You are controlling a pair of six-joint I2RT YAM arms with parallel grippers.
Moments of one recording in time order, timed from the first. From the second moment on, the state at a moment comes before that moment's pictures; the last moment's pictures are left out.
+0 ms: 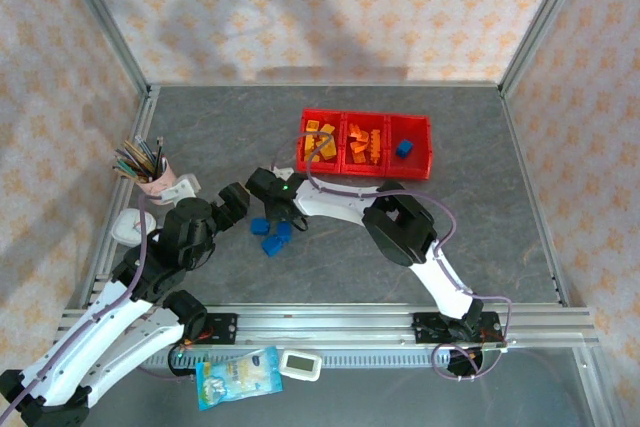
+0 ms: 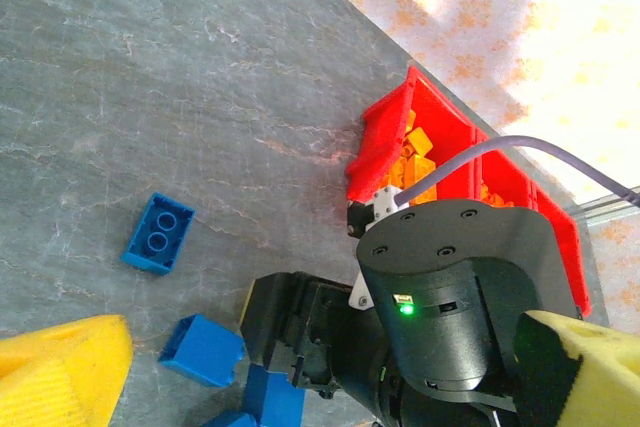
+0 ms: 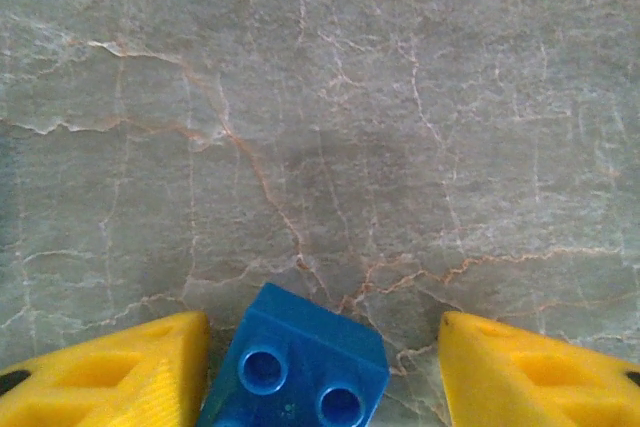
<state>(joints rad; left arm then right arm) -0.57 0.58 0.68 -0.65 -0.40 -0.99 1.01 2.25 1.74 -0.72 0.26 0.78</state>
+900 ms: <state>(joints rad) -0.57 0.63 0.68 -0.61 -0.35 -0.97 0.94 2.00 1.62 -0.73 0.29 0.75</state>
